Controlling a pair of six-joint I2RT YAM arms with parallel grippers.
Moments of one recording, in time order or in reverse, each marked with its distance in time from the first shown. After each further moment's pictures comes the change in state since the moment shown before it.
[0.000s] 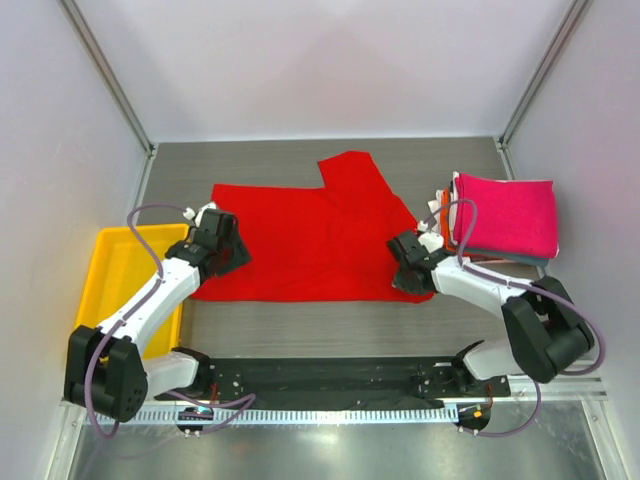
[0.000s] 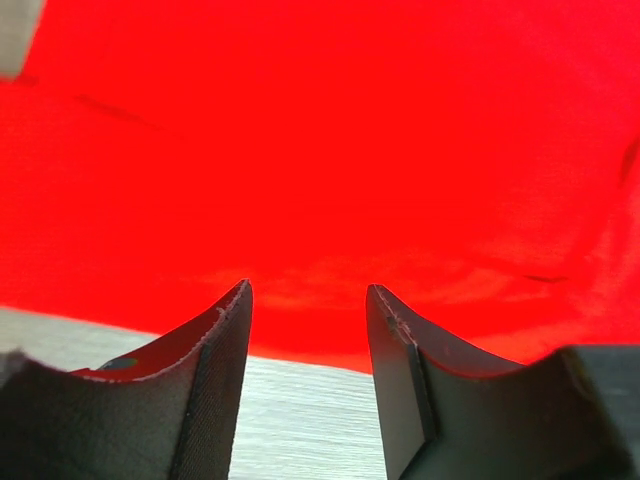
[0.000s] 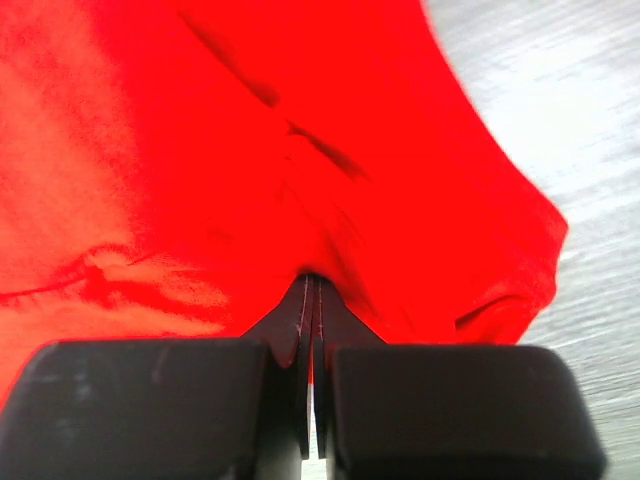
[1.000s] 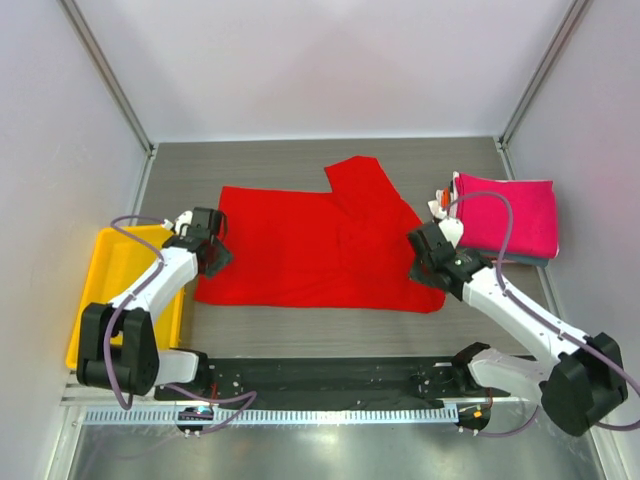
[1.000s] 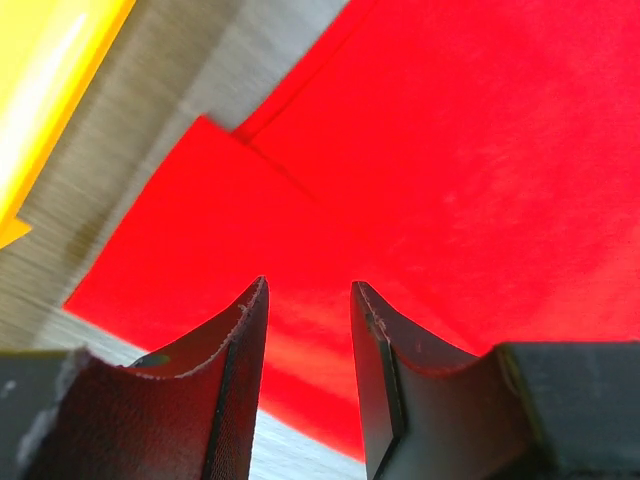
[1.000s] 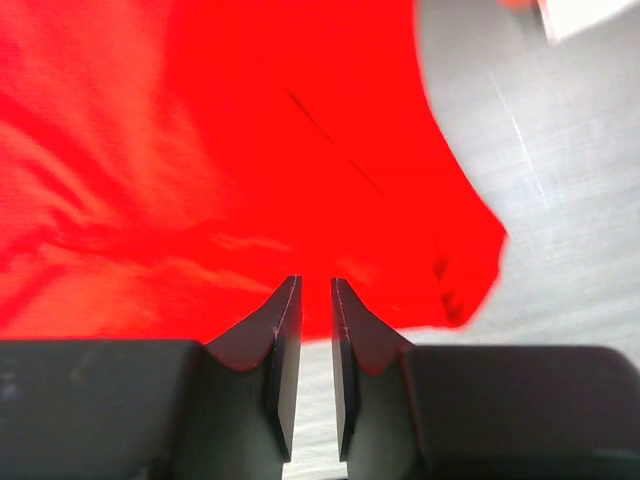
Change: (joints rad) left arm 0.167 0.114 -0.047 -0.014 -0.097 -0.146; right arm -0.015 -0.352 0.019 -0.205 0.040 -0.060
